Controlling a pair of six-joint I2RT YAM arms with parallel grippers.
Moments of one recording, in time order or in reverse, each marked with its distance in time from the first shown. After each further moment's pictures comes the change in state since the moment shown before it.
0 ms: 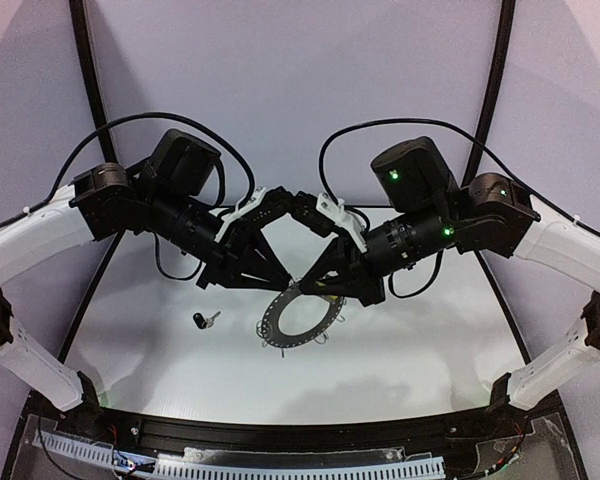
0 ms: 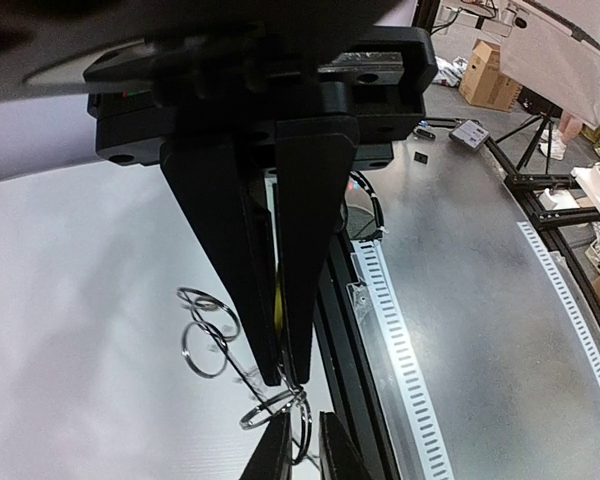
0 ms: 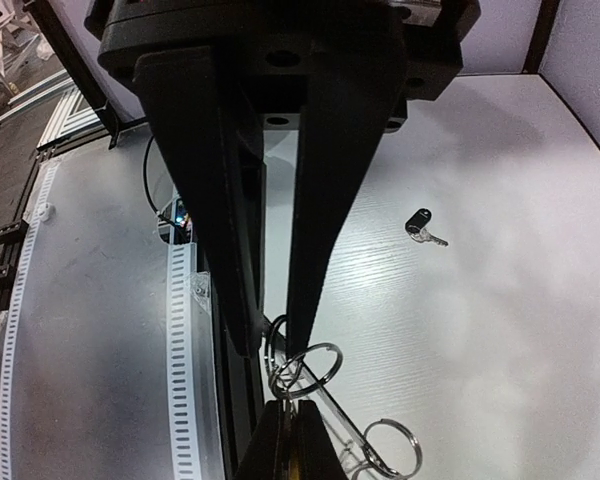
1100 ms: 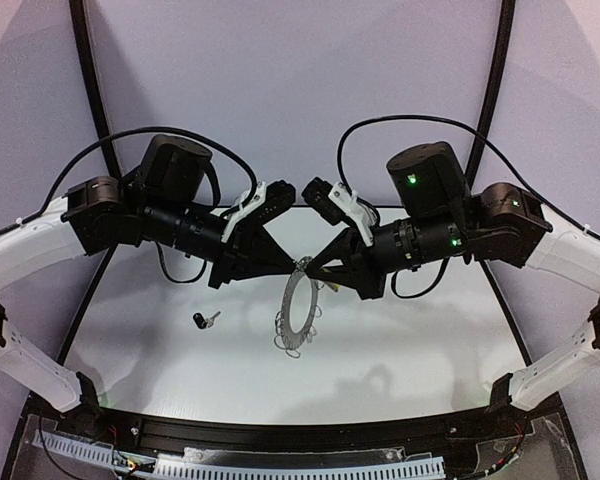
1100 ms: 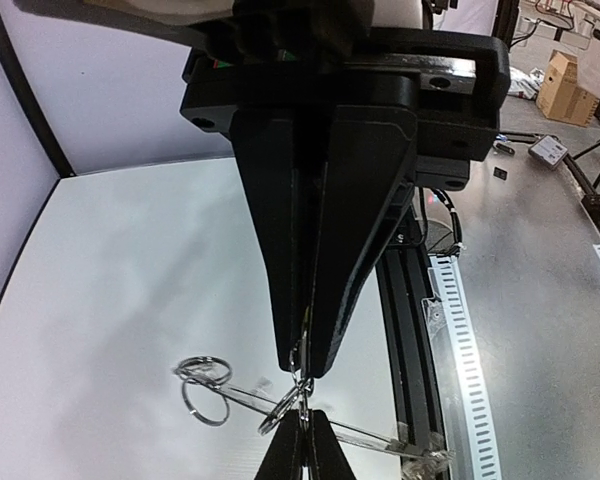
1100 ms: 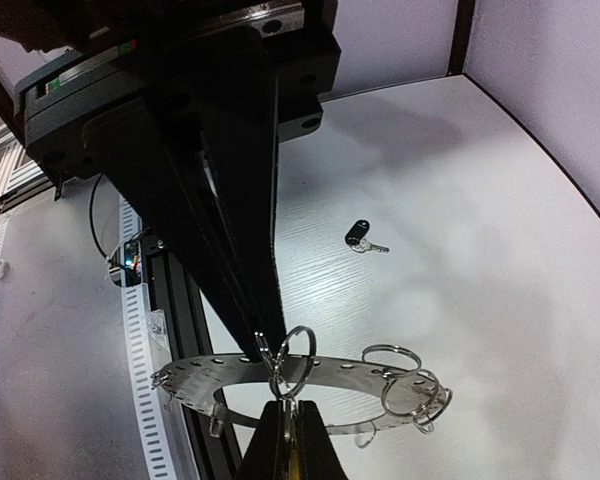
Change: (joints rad) left arm -0.028 -0.062 -0.086 0.169 -0.234 -0.069; right arm 0.008 -0.067 -0.076 0.090 0.194 0.106
